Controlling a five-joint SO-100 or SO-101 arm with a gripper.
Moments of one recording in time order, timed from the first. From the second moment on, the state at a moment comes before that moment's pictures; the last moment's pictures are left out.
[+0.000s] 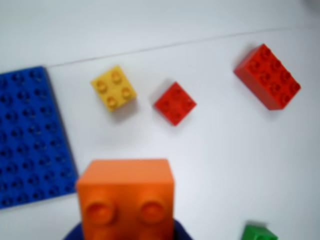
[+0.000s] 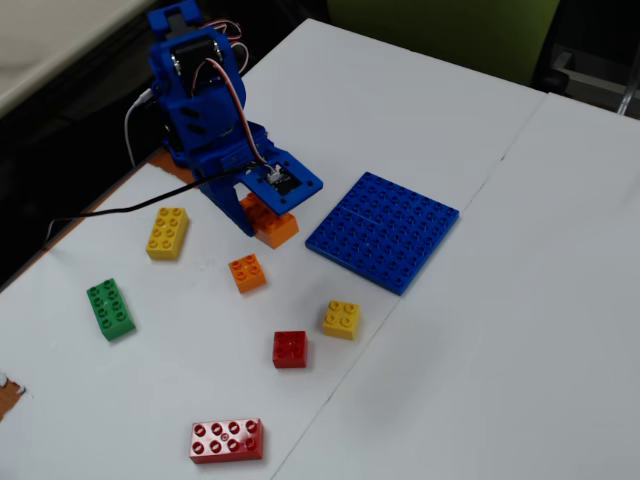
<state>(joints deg) 28.9 72.0 40.1 93.3 -109.1</state>
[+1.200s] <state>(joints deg) 4.7 67.8 46.5 88.5 -89.3</state>
